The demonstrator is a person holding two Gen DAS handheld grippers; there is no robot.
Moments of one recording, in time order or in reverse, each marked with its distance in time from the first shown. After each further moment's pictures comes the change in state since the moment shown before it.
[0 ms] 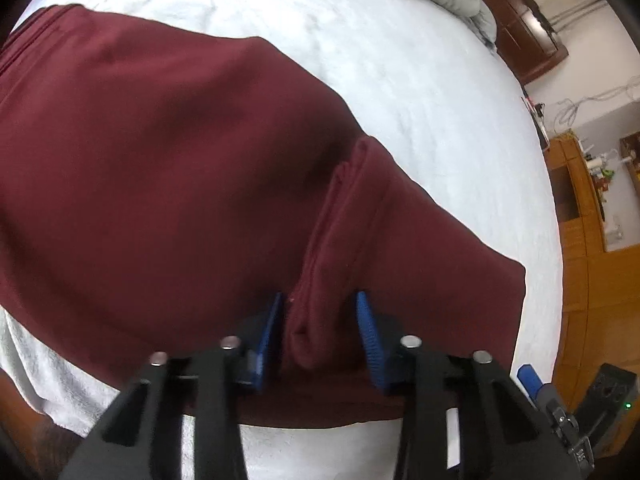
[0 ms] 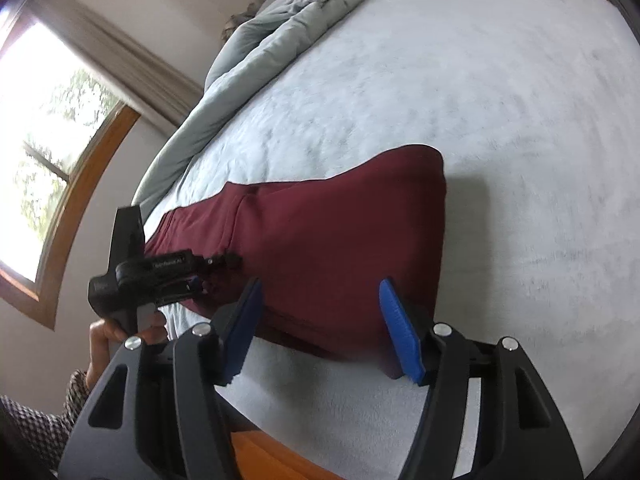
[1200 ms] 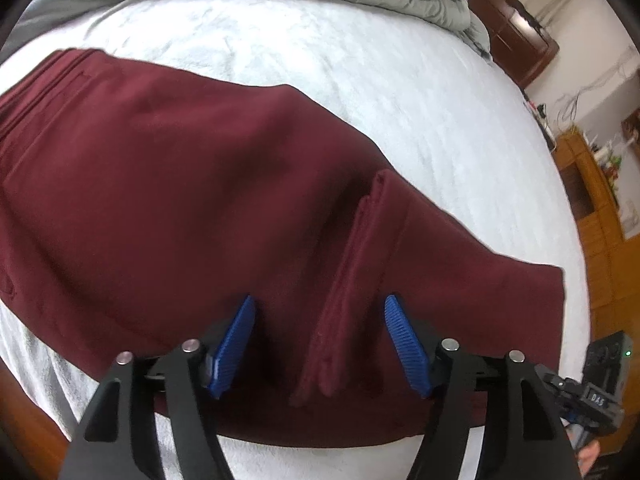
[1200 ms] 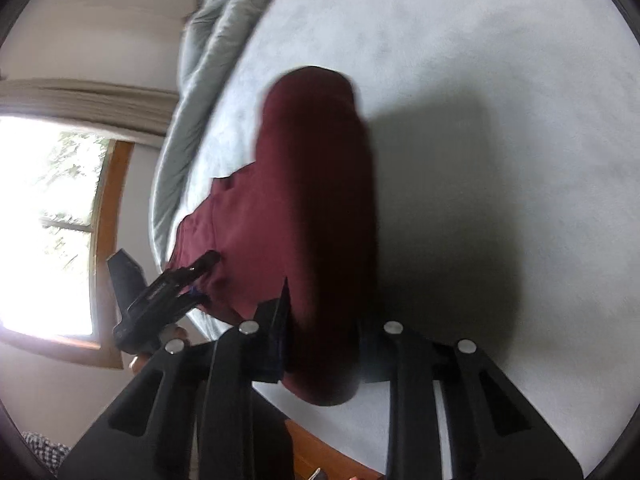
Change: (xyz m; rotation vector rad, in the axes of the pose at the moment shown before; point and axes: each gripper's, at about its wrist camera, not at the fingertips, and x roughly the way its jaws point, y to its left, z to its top) left arm -0.020 0.016 0.011 0.110 -0.128 0.095; right arm 0.044 -0.062 -0.001 0.297 0.187 0.108
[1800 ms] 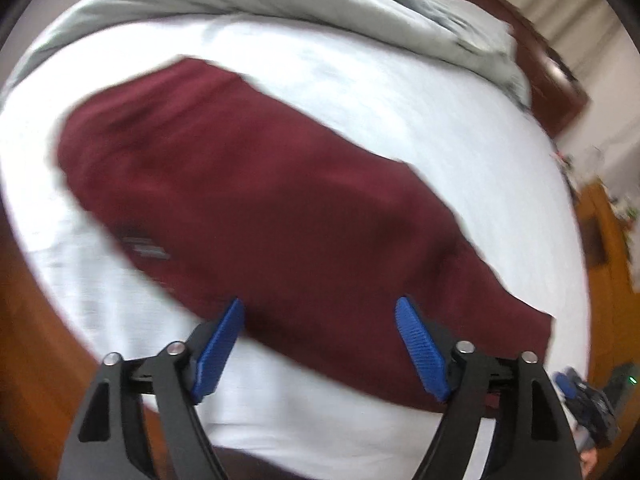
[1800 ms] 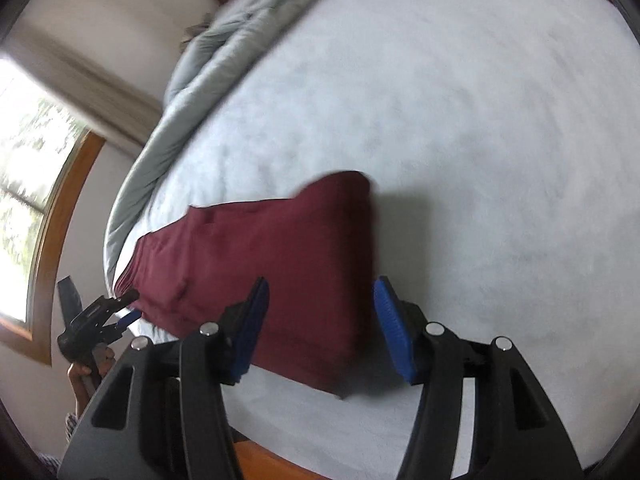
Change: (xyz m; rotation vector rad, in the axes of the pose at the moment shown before) left arm -0.087 0.109 0.002 -0.182 -0.100 0.107; right arm -0.047 0.050 -0.007 -0.214 -0.199 -0.186
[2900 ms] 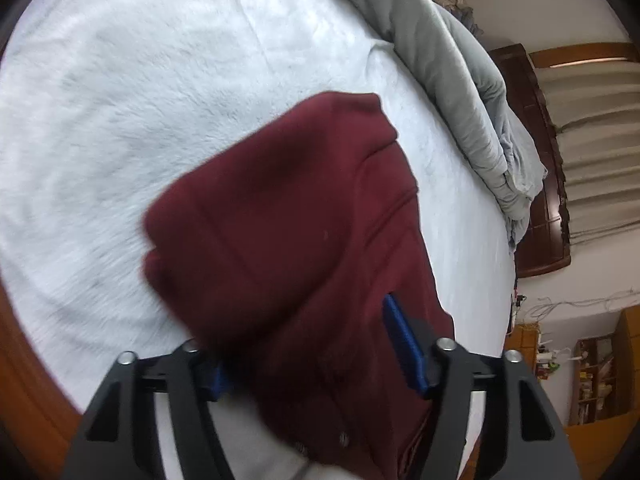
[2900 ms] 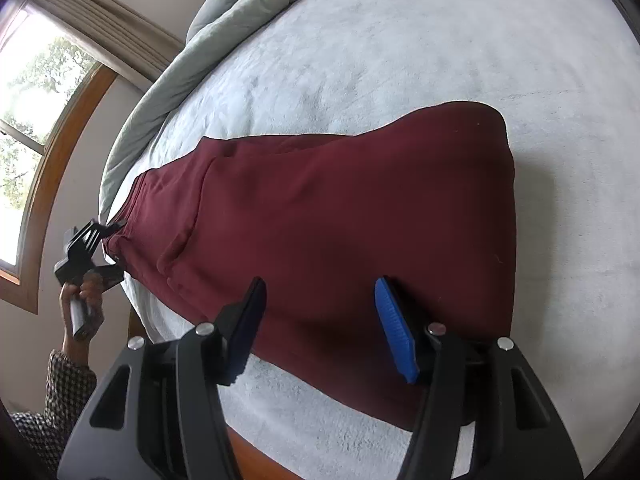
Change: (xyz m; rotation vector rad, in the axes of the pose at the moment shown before) left arm 0.058 0.141 0.071 -0.512 -0.018 -0.296; right arm 0.076 0.044 -0.010 -0.116 0.162 0.000
